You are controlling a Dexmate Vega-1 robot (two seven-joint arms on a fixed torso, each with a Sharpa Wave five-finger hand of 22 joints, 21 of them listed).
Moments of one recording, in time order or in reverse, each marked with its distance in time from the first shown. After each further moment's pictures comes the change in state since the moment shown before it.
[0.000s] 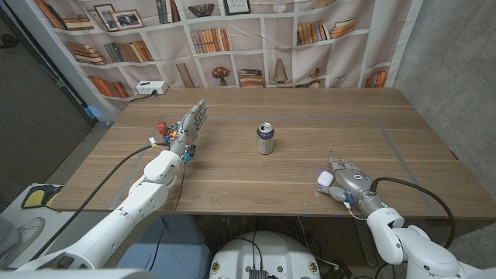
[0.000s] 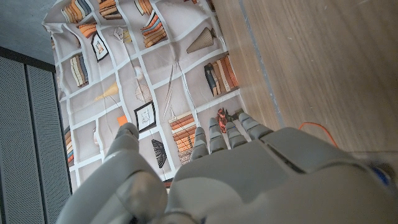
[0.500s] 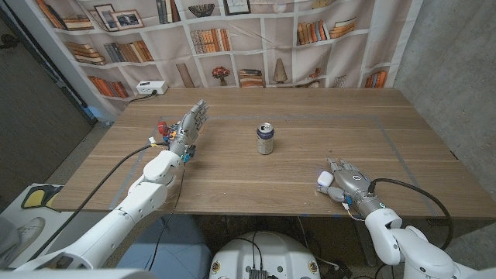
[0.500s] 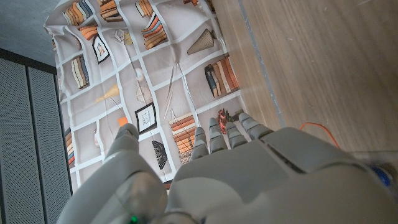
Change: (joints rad) left arm 0.001 0.006 0.000 -0.004 -0.002 0.003 -0.006; left_hand -0.005 0.005 0.000 0.000 0.000 0.000 0.000 0.000 0.000 0.000 0.000 0.000 0.000 0.000 0.000 0.000 0.000 0.000 0.000 0.000 0.000; right arm 0.021 0.017 -0.037 0.012 -0.045 -0.022 0.013; right_hand 0.045 0.013 0.026 -0.007 -0.001 0.005 -0.005 0.004 0.000 0.014 -0.014 0.023 0.016 0.011 -0.011 0.000 0.000 0.001 -0.001 -0.004 0.000
